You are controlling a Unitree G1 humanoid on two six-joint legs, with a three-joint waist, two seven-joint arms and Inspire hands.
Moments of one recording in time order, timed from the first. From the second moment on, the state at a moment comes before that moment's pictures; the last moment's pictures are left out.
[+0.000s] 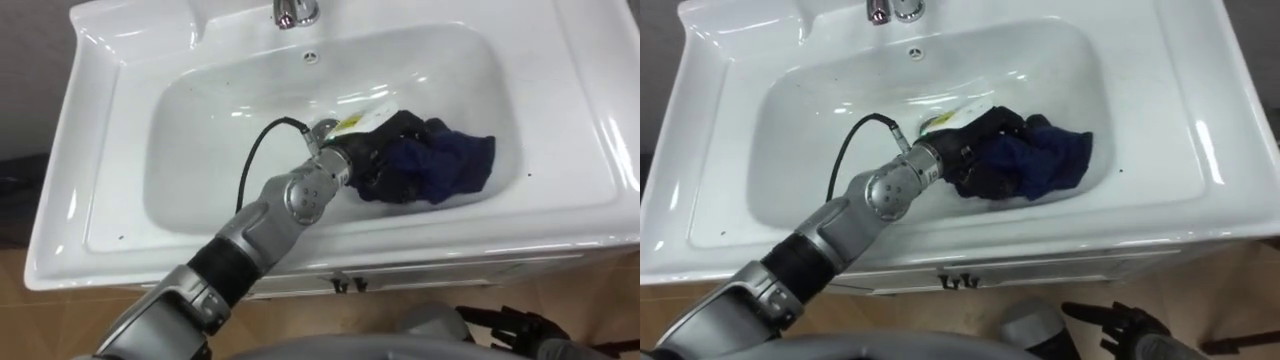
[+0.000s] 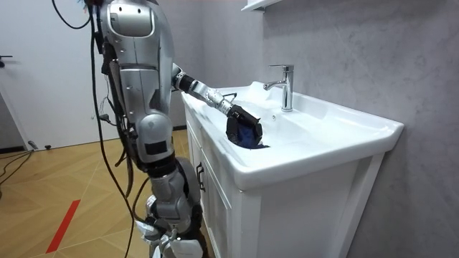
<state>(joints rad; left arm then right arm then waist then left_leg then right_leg) -0.33 0.11 -0.66 0.42 0.53 0.02 -0.08 -0.04 -0.40 0.03 1.40 0.51 0.08 0.22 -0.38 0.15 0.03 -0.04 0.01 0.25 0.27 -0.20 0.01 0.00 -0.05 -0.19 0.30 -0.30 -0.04</state>
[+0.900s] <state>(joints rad) -0.32 0.12 -0.44 0.70 0.73 0.01 -0.03 -0.02 -0.40 -0.16 1.40 0.23 0.20 0.19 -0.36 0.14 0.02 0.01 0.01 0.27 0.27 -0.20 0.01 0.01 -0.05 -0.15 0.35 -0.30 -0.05</state>
